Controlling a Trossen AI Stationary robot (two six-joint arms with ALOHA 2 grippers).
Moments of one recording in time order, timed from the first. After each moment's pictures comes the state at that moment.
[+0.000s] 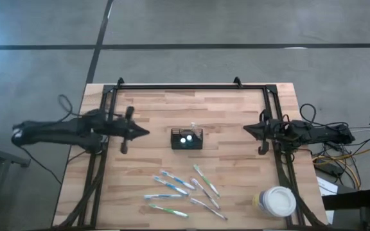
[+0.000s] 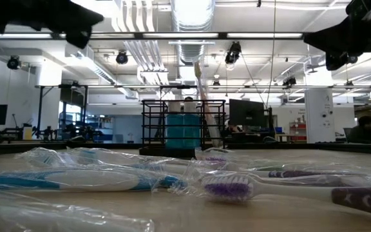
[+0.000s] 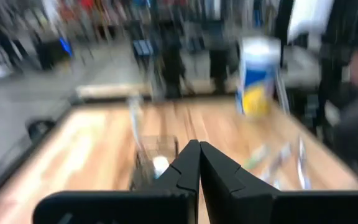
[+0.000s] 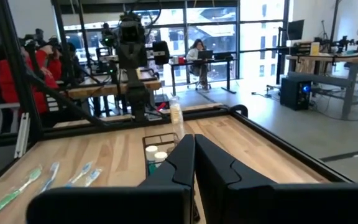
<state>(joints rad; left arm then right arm) 0.06 0.64 0.45 -0.01 0.13 0.05 0.13 0.04 0.12 0.00 0.31 0.08</state>
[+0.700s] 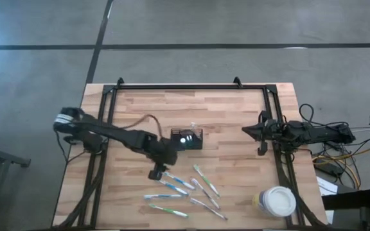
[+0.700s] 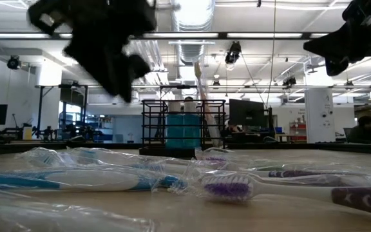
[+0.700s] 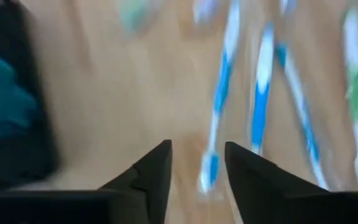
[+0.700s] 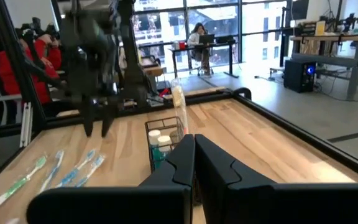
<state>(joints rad) -0.21 1.57 1.07 -0.56 0.14 0.01 0.13 0.06 0.12 -0.06 0.31 0.14</state>
